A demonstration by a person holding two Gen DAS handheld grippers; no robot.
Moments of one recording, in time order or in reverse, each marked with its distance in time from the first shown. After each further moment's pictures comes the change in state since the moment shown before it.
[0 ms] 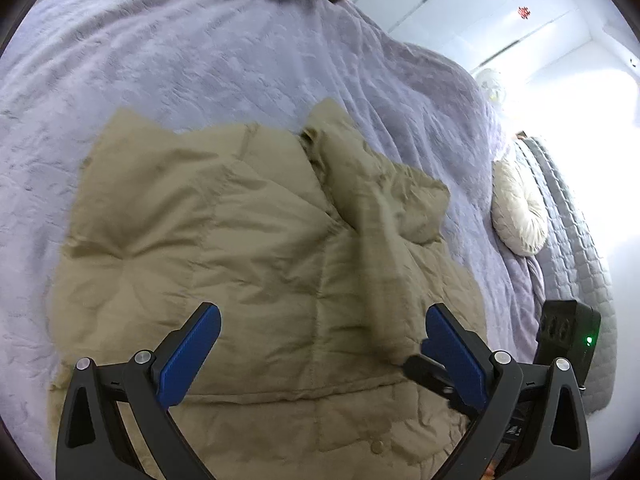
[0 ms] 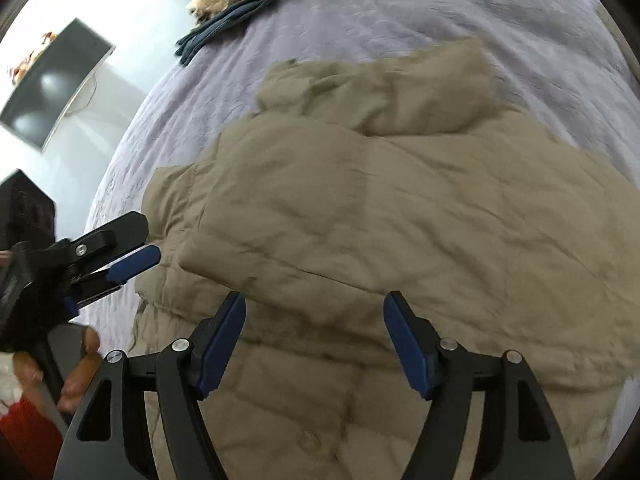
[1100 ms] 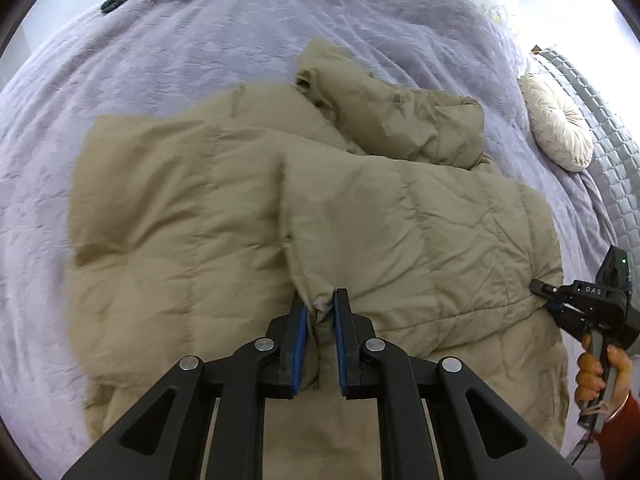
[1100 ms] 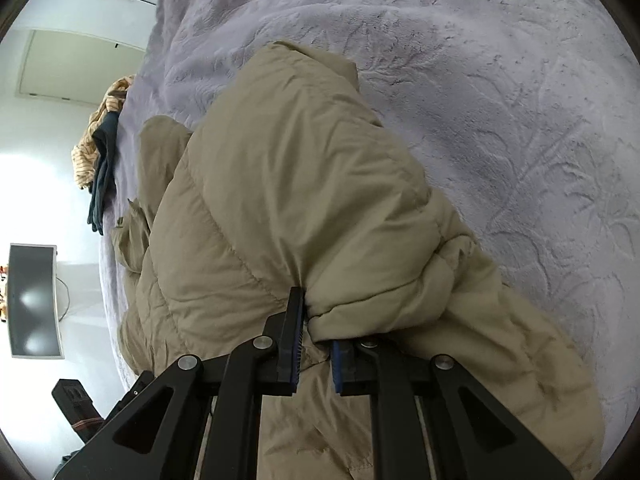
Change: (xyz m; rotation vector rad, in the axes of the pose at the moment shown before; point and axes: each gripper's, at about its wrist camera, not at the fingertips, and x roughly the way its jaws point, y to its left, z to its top) left arm 0.021 -0.012 -0.024 0.248 0.091 0.257; right arm -0.027 -0.200 -0.050 0.667 -0.105 0.053
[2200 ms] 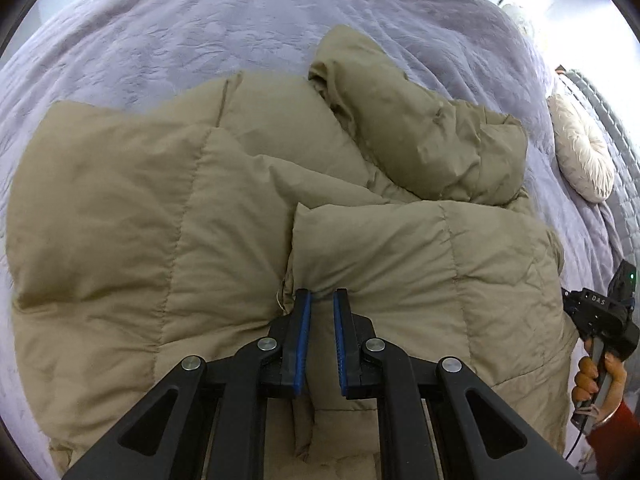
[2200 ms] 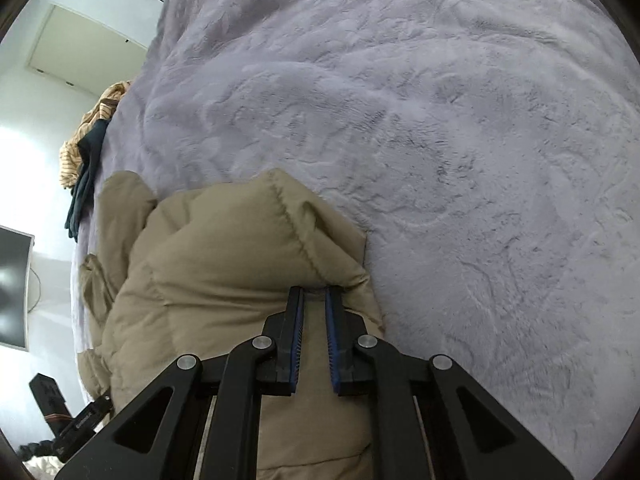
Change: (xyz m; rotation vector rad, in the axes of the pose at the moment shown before) left arm 0.060 -0.006 0.031 -0.072 -0.008 0.007; right arm 0.014 -0.020 0.070 -0.135 -0.120 -0.090
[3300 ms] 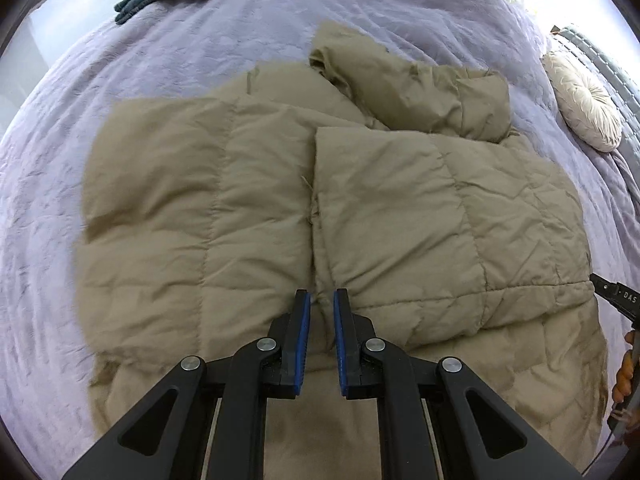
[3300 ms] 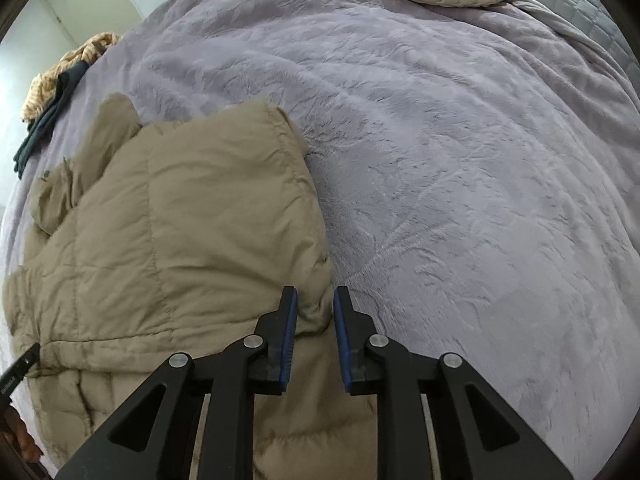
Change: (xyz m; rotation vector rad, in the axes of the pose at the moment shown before) left arm -0.044 -0.004 -0.048 0.112 -0.004 0.132; right arm -0.074 0.023 -0.077 -0.165 -0.060 -0.327
